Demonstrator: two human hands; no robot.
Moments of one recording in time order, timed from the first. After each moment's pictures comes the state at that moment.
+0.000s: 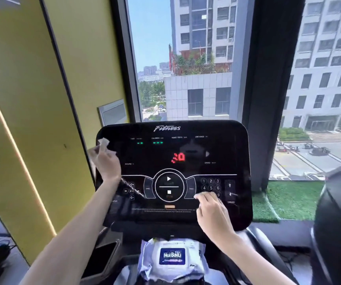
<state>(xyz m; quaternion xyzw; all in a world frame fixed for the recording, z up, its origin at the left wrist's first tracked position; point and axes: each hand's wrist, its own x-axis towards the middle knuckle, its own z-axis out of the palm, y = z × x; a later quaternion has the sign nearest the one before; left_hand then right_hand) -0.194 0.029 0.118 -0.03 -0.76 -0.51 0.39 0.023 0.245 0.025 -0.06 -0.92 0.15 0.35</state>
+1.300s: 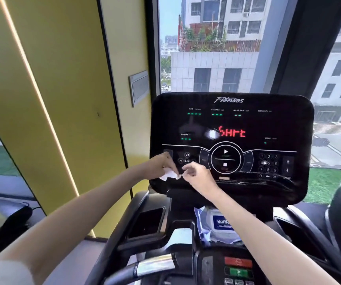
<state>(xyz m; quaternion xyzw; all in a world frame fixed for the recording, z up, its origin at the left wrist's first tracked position) -0.179 -0.095 0.074 -0.49 -0.84 -0.21 -0.08 -0.081 0.062 0.034 -0.09 -0.88 0.45 0.16</state>
